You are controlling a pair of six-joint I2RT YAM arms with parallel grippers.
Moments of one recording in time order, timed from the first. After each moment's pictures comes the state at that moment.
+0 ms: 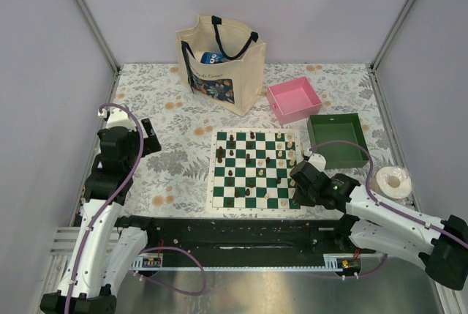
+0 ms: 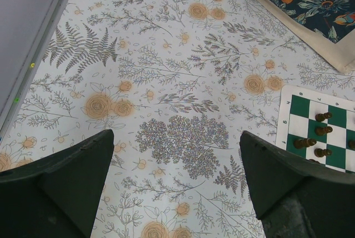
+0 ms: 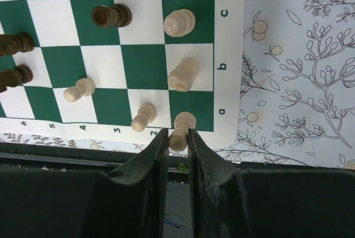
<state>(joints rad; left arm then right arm) -0.10 0.66 0.79 -0.57 -0.24 -0.24 0.88 0.89 0.54 -0.75 0.25 0.94</state>
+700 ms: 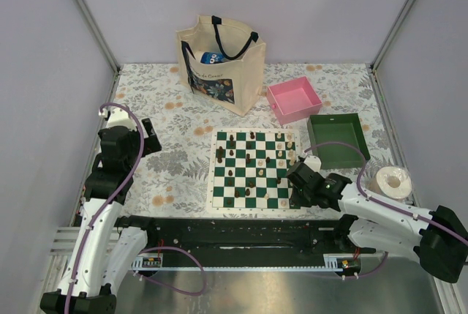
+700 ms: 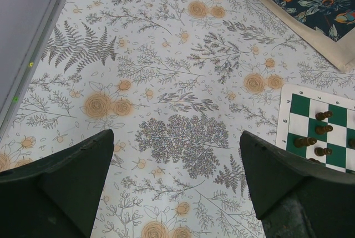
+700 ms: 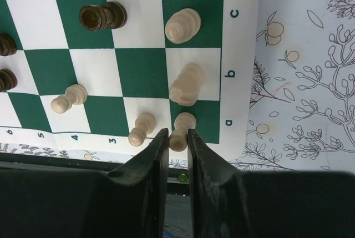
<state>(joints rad) -0.10 0.67 0.79 -0.57 -0.24 -0.24 0.88 0.98 0.50 -0.66 0.22 0.94</state>
